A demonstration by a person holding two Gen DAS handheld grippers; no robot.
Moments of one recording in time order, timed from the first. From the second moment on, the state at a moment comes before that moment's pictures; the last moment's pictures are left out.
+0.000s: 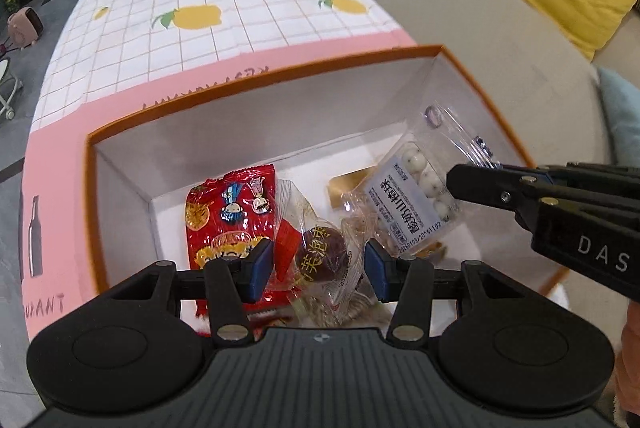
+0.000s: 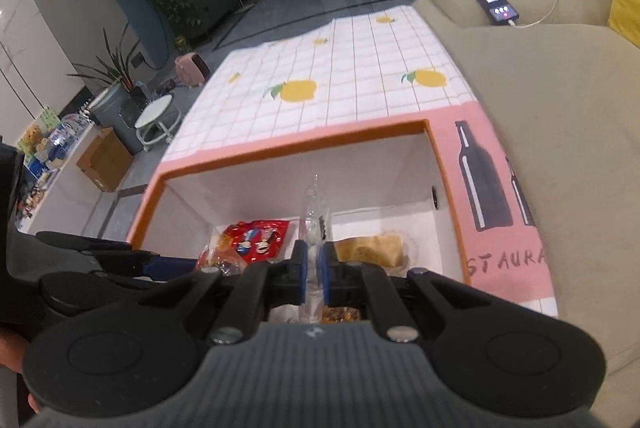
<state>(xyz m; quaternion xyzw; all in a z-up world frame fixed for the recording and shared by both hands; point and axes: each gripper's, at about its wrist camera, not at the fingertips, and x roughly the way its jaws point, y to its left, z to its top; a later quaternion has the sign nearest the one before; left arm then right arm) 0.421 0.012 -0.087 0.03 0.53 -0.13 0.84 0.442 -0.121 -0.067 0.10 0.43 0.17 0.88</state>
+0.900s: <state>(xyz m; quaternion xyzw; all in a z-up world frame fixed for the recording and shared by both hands) 0.461 0.001 -0.133 0.09 0.56 -0.12 0.81 0.507 -0.087 -0.115 0.00 0.51 0.14 0.85</state>
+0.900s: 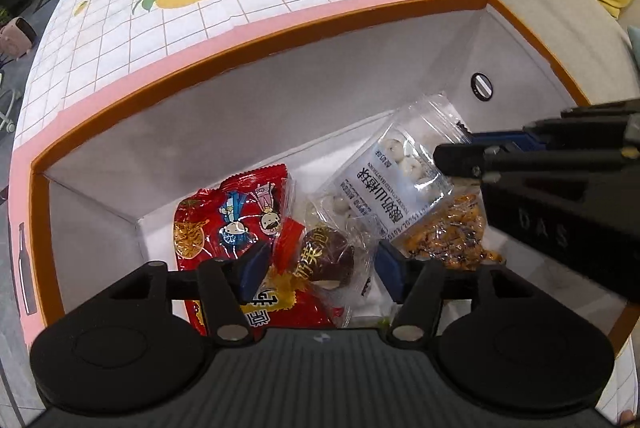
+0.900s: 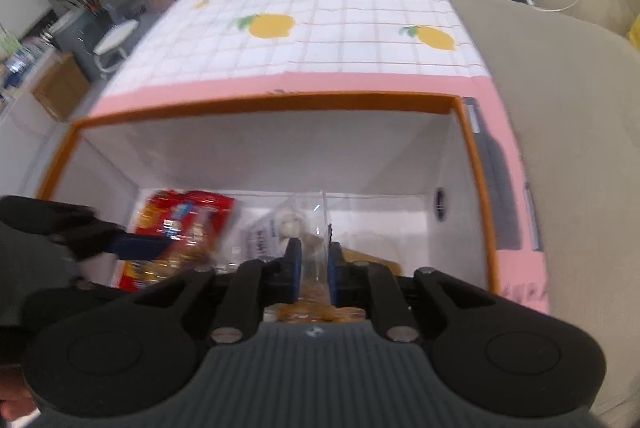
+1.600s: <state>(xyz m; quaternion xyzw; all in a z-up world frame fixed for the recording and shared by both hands) 0.409 0.006 -0.059 0.07 0.51 -0.12 0.85 0.474 -0.104 -0.058 0.00 0.49 0.14 0.86</state>
